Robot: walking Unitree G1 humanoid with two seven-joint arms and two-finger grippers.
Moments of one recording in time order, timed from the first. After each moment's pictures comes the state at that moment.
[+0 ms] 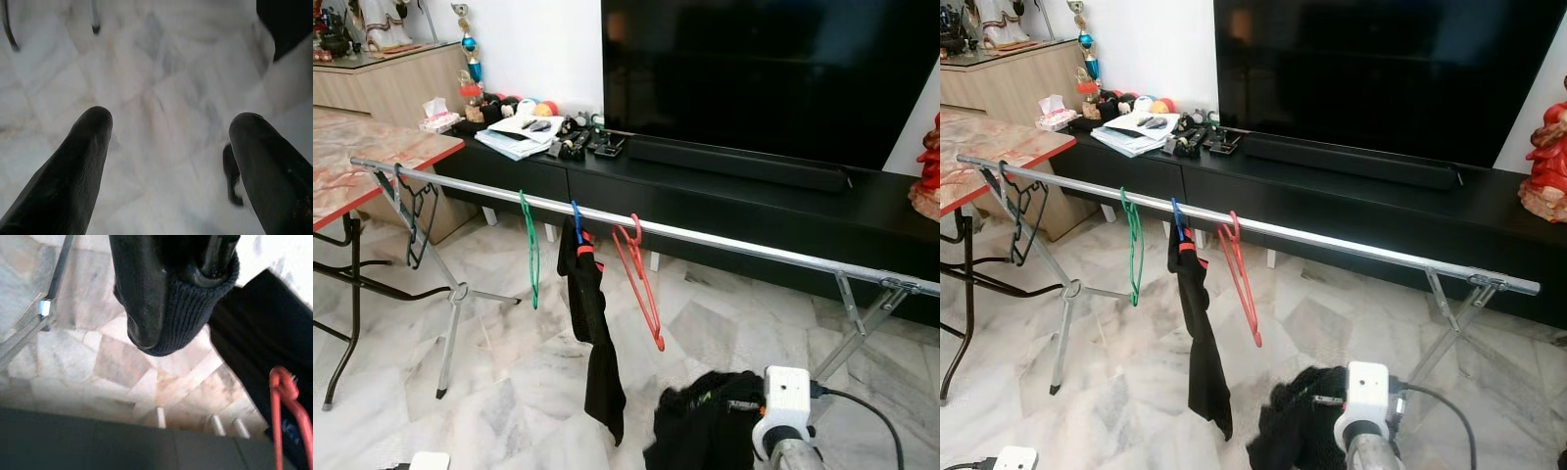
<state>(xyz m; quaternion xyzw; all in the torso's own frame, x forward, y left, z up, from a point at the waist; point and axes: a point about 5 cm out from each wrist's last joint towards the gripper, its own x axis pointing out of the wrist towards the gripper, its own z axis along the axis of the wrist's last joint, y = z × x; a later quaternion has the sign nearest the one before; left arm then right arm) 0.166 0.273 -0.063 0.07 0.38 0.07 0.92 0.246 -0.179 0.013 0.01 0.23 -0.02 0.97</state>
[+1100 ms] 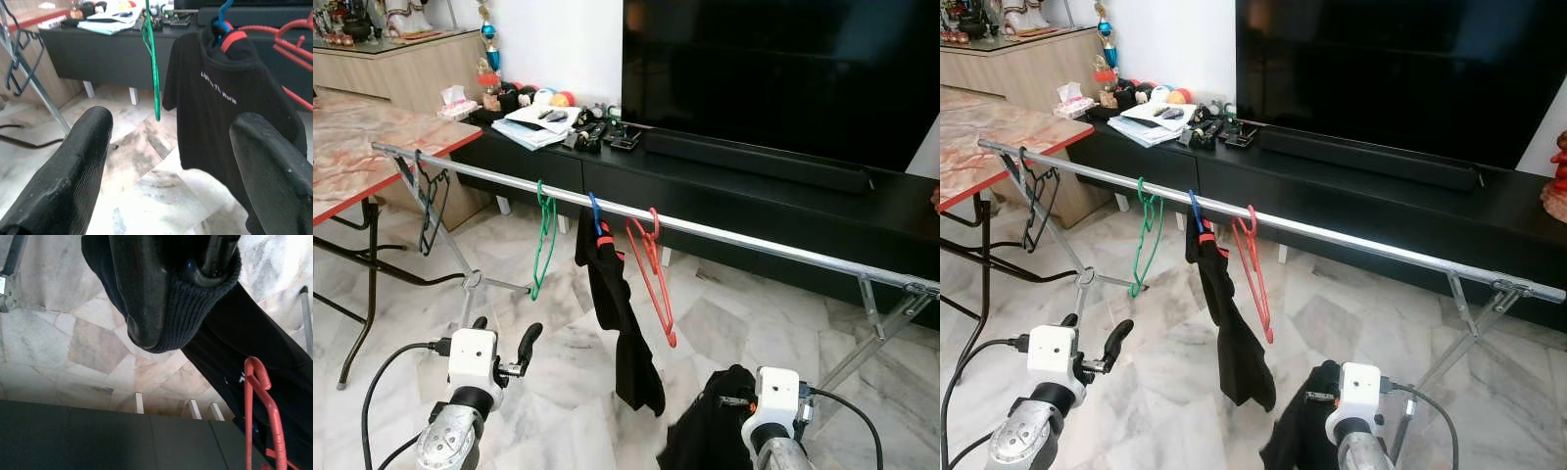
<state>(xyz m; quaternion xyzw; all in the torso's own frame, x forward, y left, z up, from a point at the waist) 0.261 0.205 0.071 0.04 0.00 -0.01 1.00 0.259 -0.175 -0.007 0.05 0.17 0.00 0.98</state>
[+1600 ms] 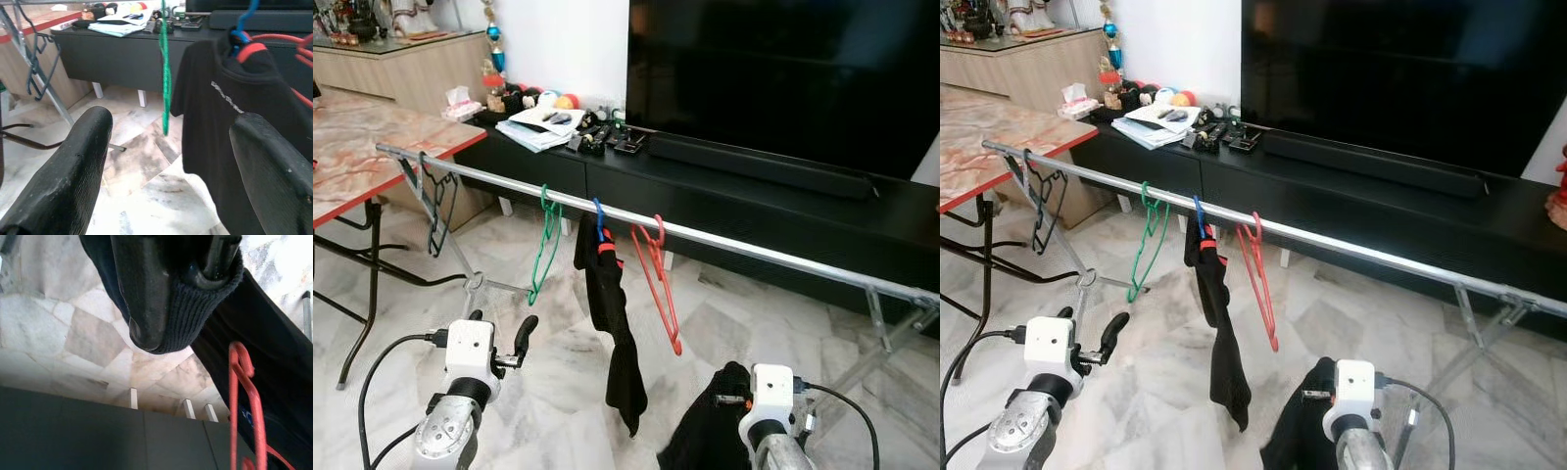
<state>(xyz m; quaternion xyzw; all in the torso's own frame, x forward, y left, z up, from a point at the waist) 0.269 0.209 0.078 0.04 0.00 0.00 1.00 0.265 -0.172 -0.003 0.03 0.16 0.02 0.99</state>
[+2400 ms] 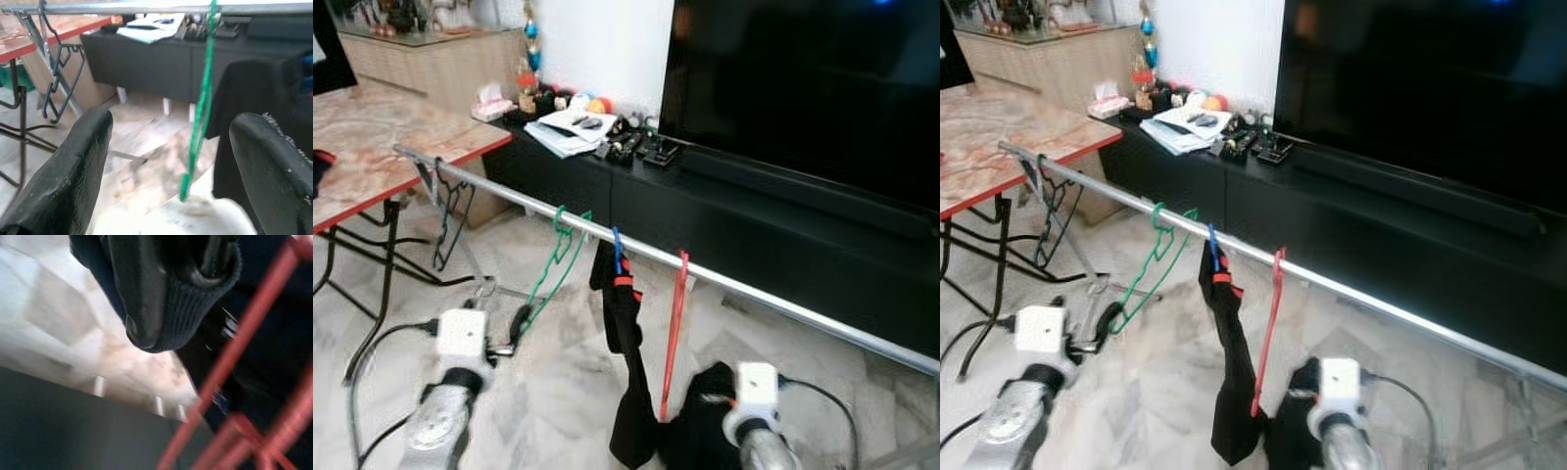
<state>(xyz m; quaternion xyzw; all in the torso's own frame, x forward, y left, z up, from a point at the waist) 0.272 0.218 0.088 0.06 -0.01 0.01 1.00 0.269 -0.151 -0.006 0.03 0.17 0.05 0.98</state>
